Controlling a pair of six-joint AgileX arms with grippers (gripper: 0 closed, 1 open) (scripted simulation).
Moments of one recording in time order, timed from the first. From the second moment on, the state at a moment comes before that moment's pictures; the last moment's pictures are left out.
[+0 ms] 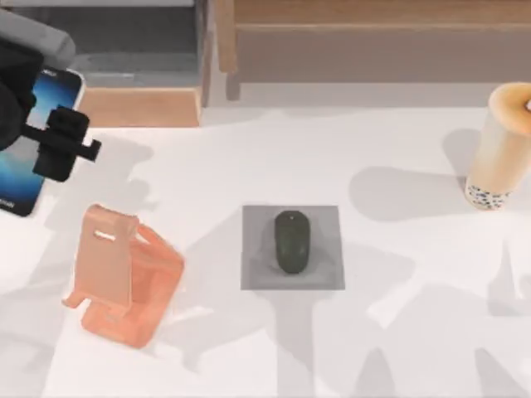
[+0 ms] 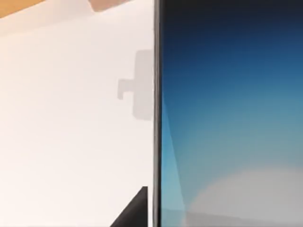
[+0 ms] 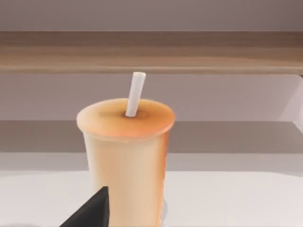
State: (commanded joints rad) left arm -0.22 1.36 1.12 -0.74 -0.14 0.19; right arm 0.00 0.00 0.00 0.00 0.00 0.00
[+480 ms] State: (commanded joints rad) left arm -0.48 0.64 0.60 -0.53 -0.20 -0.01; right arm 0.00 0.00 0.00 0.00 0.00 0.00
